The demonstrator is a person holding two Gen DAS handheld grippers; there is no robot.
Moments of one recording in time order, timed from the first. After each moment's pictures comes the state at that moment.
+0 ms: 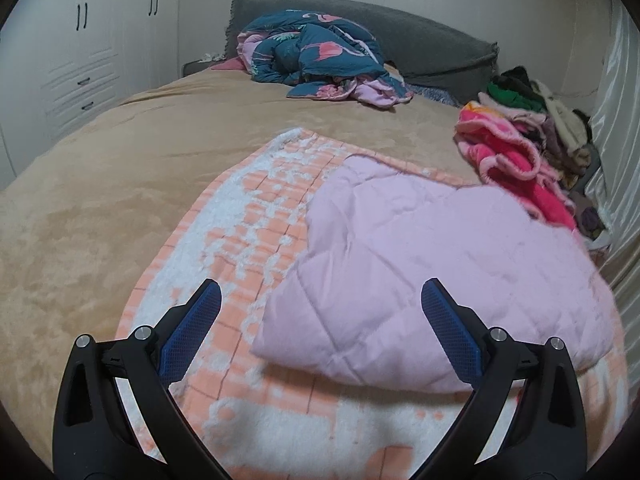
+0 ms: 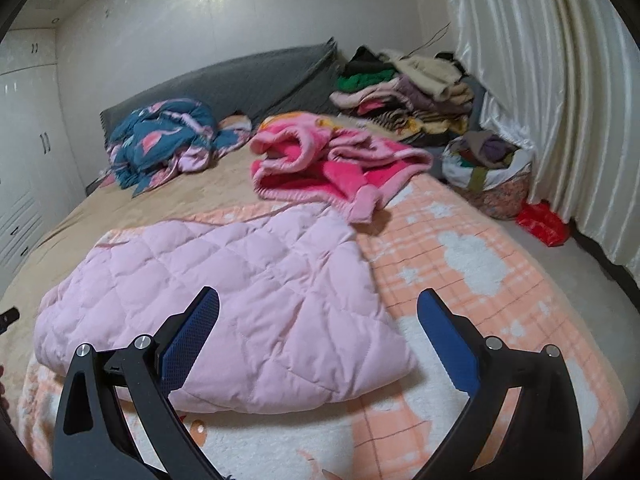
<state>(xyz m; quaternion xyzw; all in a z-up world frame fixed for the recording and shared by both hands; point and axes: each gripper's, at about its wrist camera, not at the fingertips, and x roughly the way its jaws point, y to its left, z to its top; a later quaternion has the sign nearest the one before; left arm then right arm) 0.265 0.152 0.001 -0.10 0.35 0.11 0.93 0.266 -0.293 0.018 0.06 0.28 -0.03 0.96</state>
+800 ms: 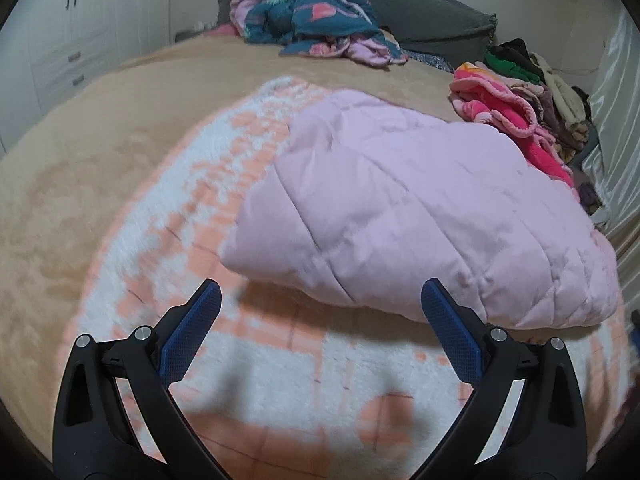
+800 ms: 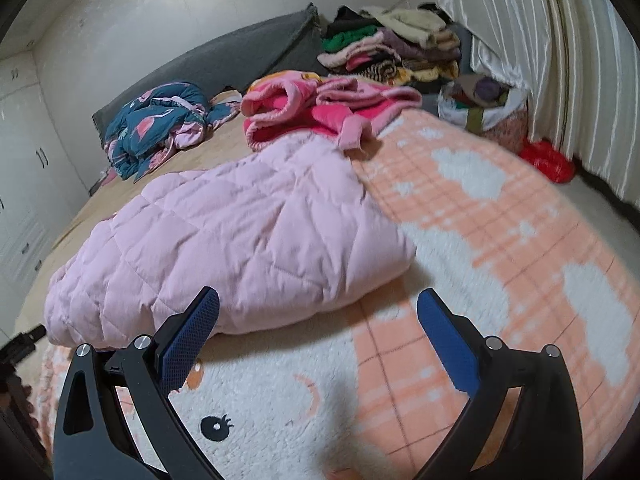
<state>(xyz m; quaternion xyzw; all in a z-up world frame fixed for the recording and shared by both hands) 0.244 0.133 -0.048 -0.13 0.40 0.08 0.90 0.232 -0.306 -0.046 0.14 0.34 -0.01 0.93</state>
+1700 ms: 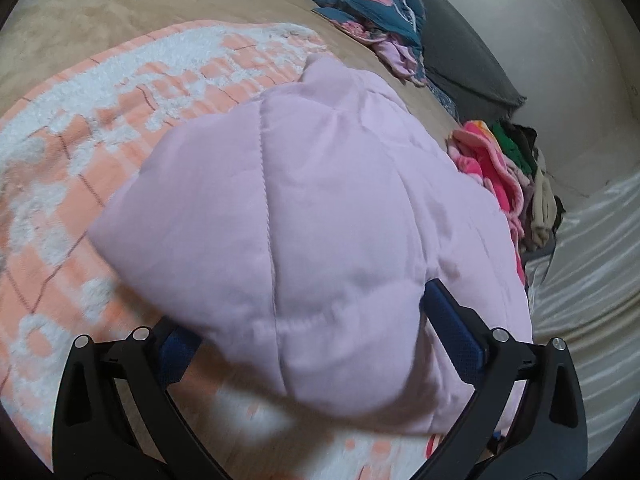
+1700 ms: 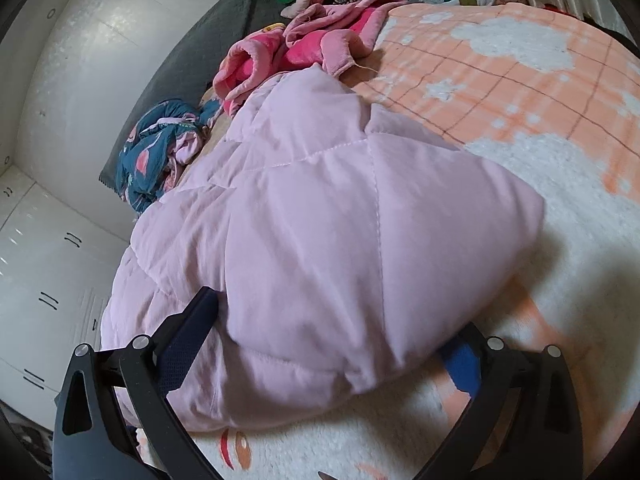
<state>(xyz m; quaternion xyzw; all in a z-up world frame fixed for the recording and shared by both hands) 0.311 0.156 -0.100 -0.38 0.39 0.05 0.84 0.325 -0.323 -0.111 0.35 0.40 0.04 0.85</state>
